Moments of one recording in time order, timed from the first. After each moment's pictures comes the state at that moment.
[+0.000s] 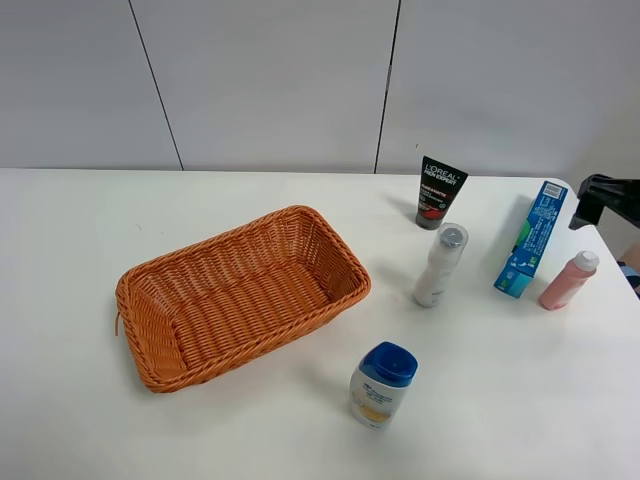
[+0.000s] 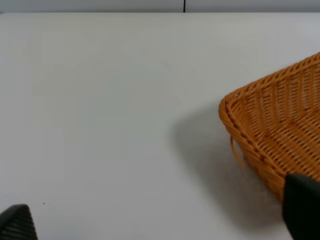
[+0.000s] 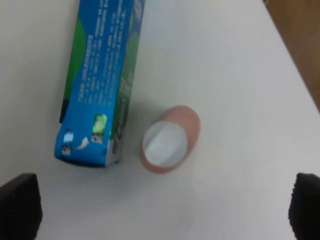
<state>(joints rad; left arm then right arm) 0.09 -0.01 -0.51 -0.02 1.05 0.00 -0.15 1.35 -0.84 -0.11 0.62 0.36</state>
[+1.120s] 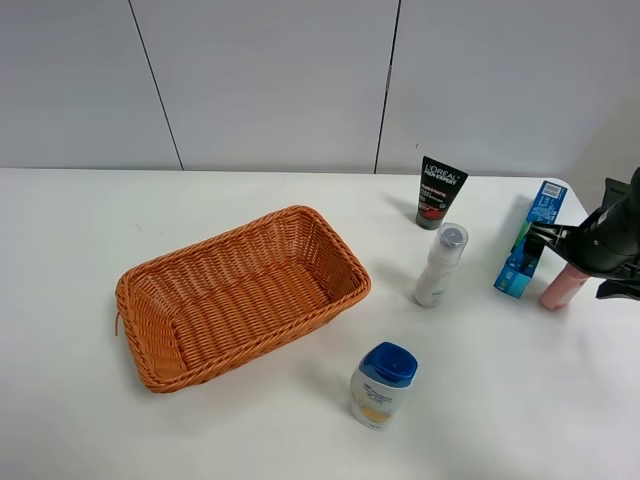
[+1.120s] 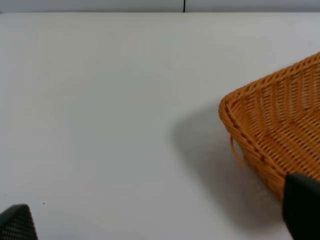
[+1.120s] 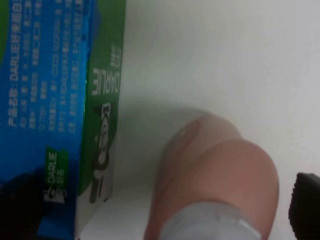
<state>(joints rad) 0.09 -0.01 -0.51 -0.02 1.05 0.00 -0.15 1.72 -0.85 -0.11 0.42 0.44</state>
